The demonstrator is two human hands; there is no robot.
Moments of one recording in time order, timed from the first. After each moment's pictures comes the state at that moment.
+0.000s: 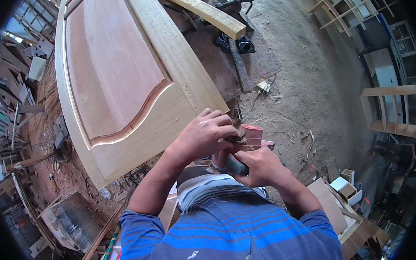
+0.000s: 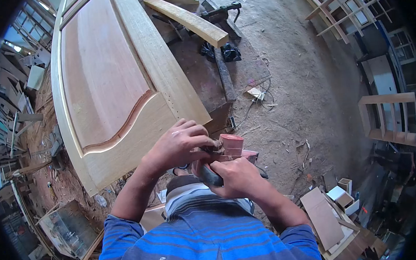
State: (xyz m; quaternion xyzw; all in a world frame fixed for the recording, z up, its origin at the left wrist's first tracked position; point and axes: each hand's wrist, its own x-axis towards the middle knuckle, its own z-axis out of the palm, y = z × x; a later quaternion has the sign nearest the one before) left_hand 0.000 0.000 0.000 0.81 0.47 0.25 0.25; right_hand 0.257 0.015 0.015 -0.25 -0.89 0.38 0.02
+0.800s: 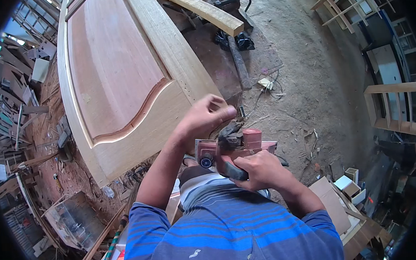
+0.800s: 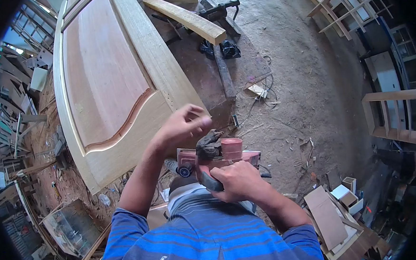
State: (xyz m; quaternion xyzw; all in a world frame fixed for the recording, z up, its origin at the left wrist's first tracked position) left_hand 0.009 0.032 -0.051 0.41 0.63 0.30 0.58; right_hand 0.279 0.006 0.011 -0.24 -0.89 0.38 -0.06
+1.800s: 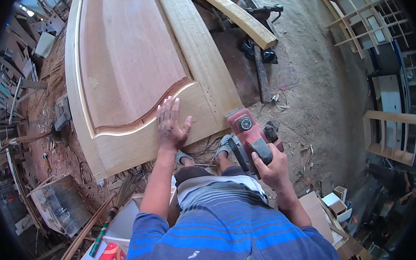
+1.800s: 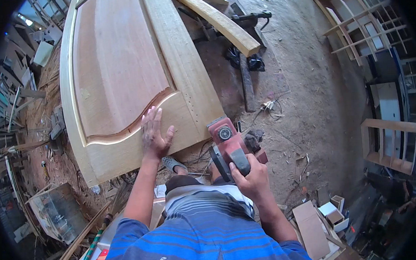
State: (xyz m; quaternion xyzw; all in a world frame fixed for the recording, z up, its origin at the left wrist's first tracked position) left_hand -0.096 -0.072 -0.155 0.54 0.81 0.24 0.03; right_hand 0.239 0.014 -0.006 -0.53 -0.71 0.44 0.14
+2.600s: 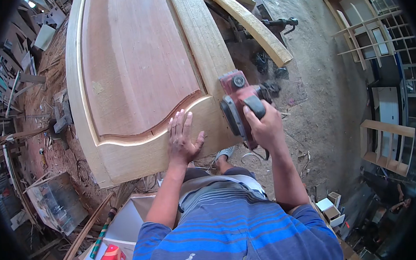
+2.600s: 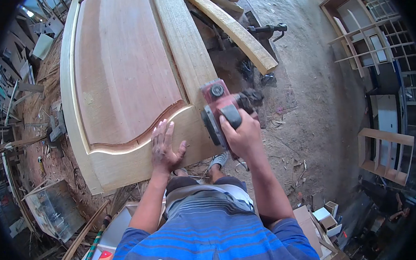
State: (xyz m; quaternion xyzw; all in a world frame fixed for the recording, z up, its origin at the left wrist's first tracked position) left_hand -0.103 -0.071 -0.156 0.53 0.81 0.24 0.07; right_hand 0.089 0.132 -0.006 -0.52 -0.72 0.42 0.15
